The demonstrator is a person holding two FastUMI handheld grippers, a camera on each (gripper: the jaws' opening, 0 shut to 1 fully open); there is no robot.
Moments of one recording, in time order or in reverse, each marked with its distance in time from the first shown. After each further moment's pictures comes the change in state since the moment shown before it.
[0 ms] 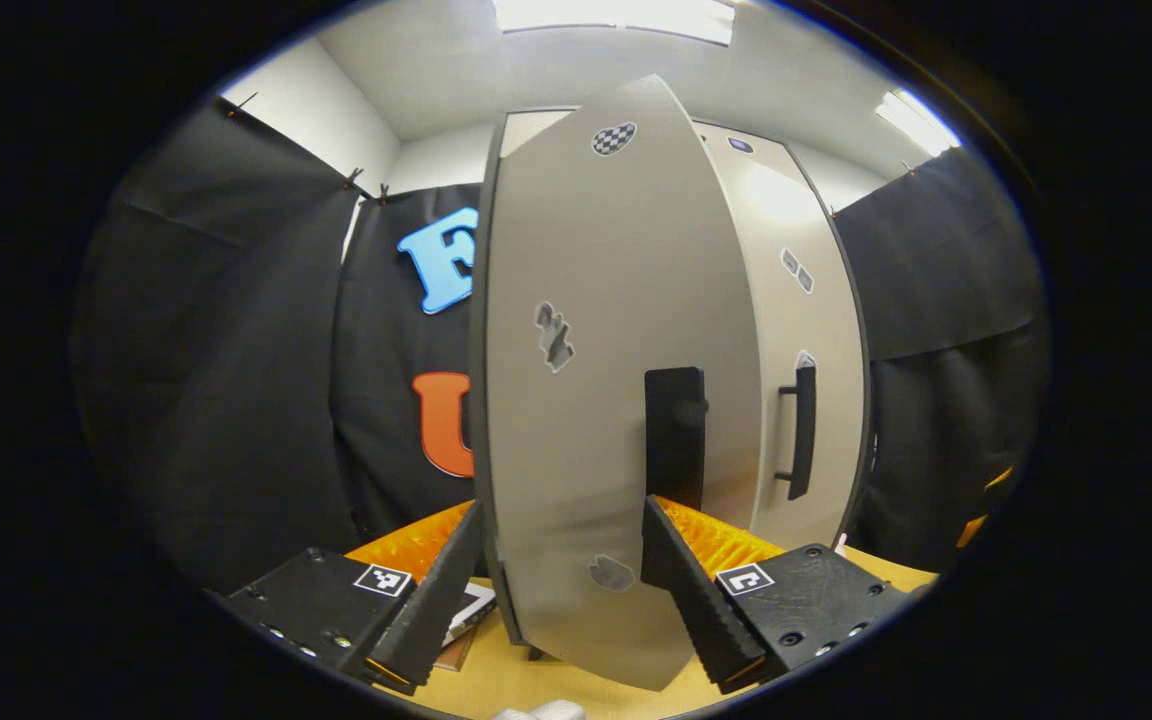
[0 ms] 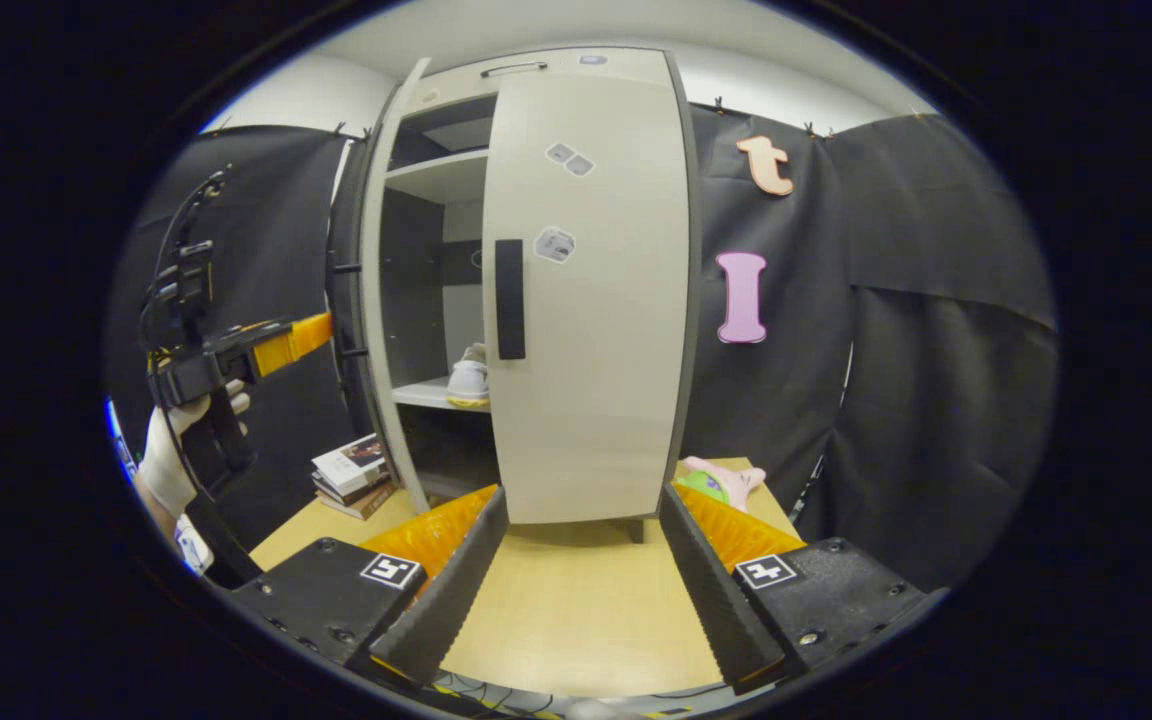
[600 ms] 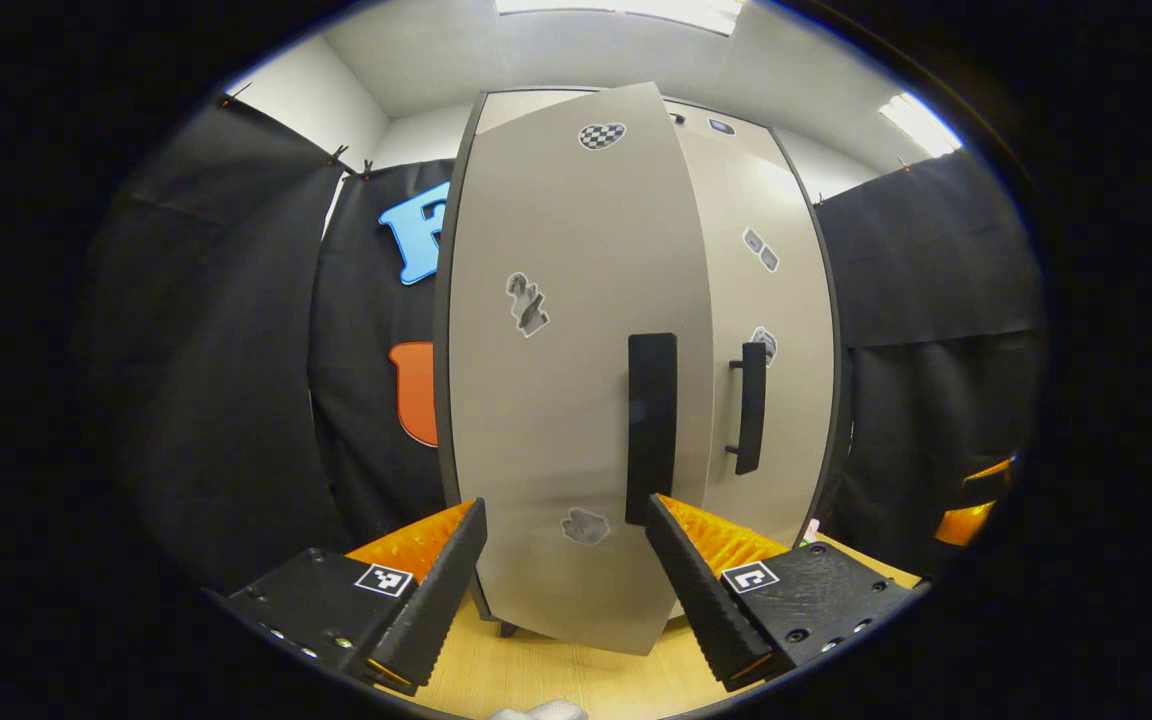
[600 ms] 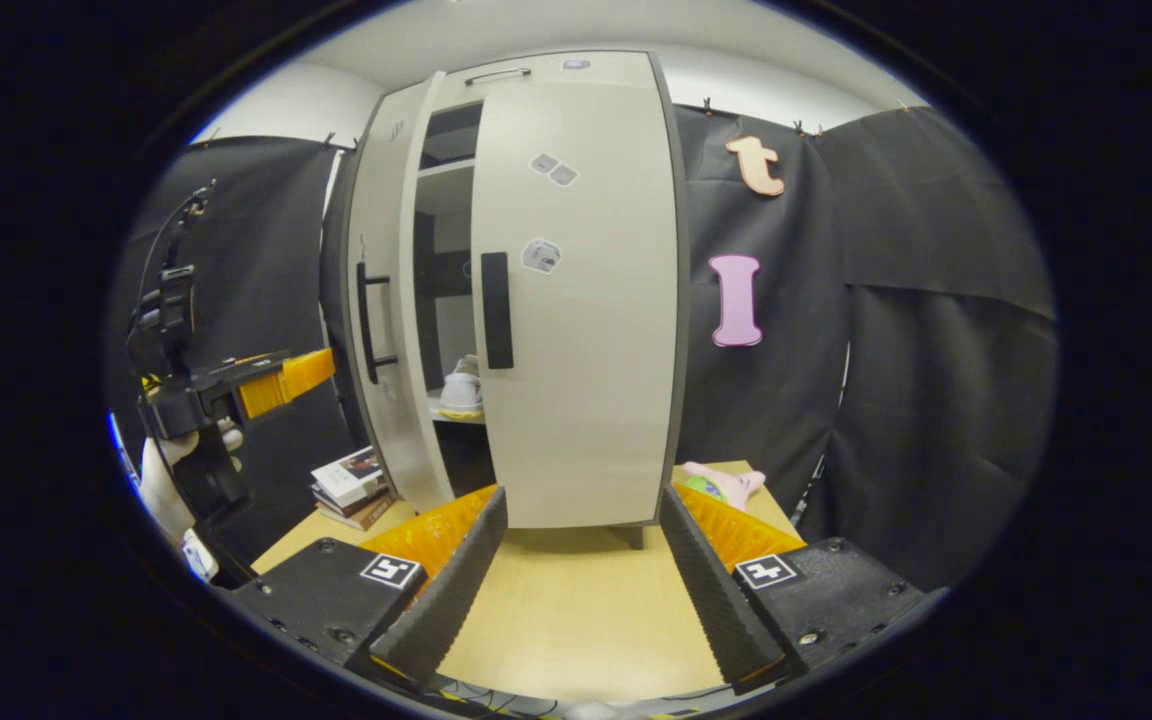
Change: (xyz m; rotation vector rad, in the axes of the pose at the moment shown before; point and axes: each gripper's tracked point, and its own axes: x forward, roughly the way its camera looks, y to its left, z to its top) left arm -0.027 -0.015 -0.016 -0.023 0.075 -0.039; right arm 0.001 0.002 0.007 0.018 -0.025 0.014
